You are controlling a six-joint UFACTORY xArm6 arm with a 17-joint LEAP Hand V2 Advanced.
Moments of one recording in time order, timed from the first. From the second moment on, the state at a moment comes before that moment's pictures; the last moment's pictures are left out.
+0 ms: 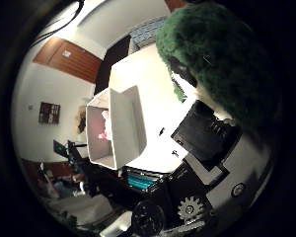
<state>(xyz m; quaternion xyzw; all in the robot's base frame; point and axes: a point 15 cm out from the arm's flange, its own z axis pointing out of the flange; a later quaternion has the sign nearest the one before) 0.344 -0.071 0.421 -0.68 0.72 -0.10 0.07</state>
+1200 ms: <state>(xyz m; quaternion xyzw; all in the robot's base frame) 0.317 0.246 0.490 -0.82 0.56 -0.05 0.13</state>
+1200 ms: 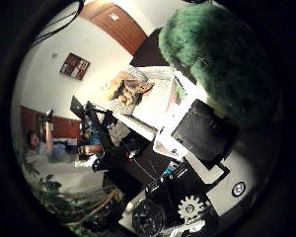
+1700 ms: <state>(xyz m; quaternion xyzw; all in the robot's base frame) 0.327 0.261 0.451 -0.83 0.55 -0.04 0.12</state>
